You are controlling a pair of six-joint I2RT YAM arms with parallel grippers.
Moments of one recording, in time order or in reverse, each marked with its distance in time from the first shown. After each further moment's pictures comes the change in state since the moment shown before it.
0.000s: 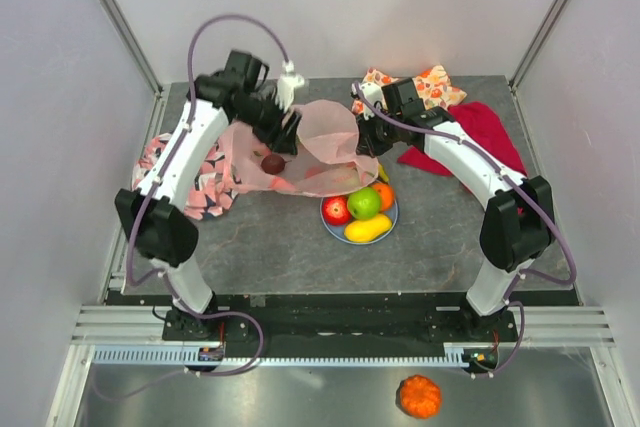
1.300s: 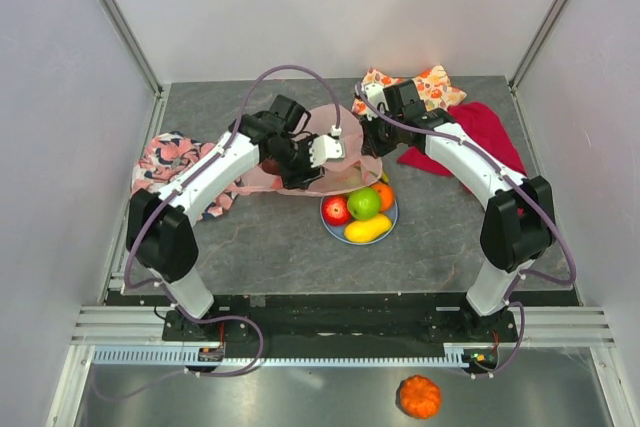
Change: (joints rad) left arm -0.214 -0.006 -0.179 0.208 -0.171 0.409; right arm -0.011 -0.006 -0.020 0.006 0.069 0.013
